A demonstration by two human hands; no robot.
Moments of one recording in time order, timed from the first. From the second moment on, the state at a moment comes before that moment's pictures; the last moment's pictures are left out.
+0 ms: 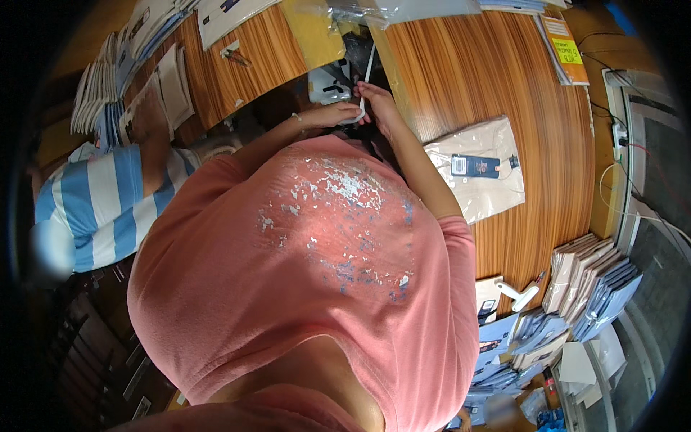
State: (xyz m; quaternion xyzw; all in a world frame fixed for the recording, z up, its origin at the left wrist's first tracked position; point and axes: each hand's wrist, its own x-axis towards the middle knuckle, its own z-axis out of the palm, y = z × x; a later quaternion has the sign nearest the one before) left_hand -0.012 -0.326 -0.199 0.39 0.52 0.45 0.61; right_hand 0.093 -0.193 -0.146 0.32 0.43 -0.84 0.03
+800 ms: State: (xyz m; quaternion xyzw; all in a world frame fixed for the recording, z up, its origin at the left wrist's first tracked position) left_hand -0.054 -0.251 -0.321 0.25 0.77 0.50 0.33; right_hand 0.116 -0.180 -0.117 0.36 0.50 -0.79 -0.03
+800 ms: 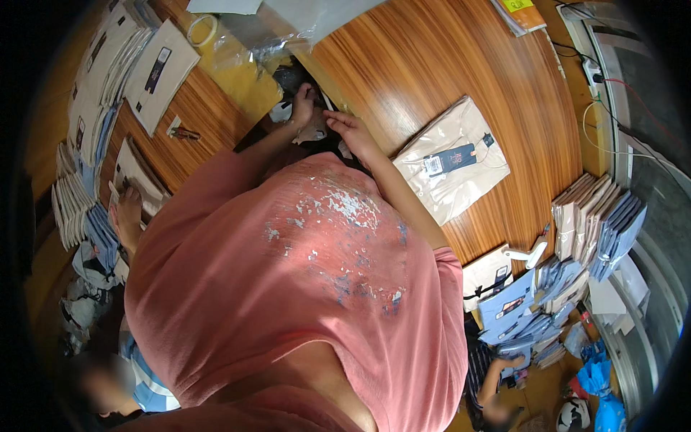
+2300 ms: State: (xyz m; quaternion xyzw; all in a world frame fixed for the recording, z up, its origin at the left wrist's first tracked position) left_hand 0.068 0.025 -0.102 0.62 0.70 0.27 0.24; right_hand 0.495 -0.039 -0.126 0.79 0.44 -0.31 -0.30
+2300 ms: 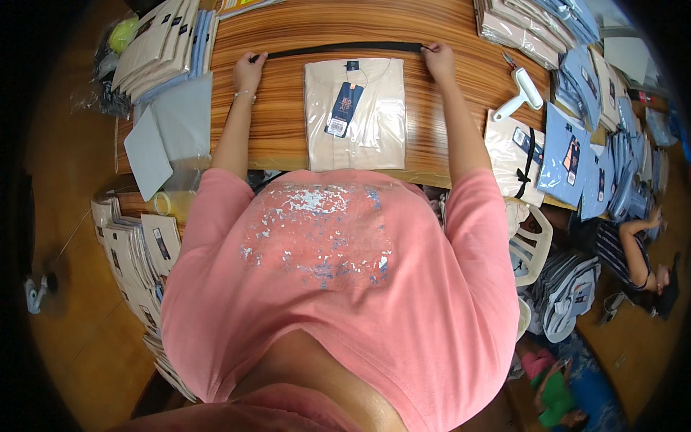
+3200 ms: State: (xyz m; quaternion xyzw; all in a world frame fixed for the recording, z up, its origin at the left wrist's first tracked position) left_hand 0.224 -0.038 -0.010 0.76 0.36 0.42 0.33; right_hand 0.419 -0.053 0.013 0.53 0.67 -0.29 -0.44
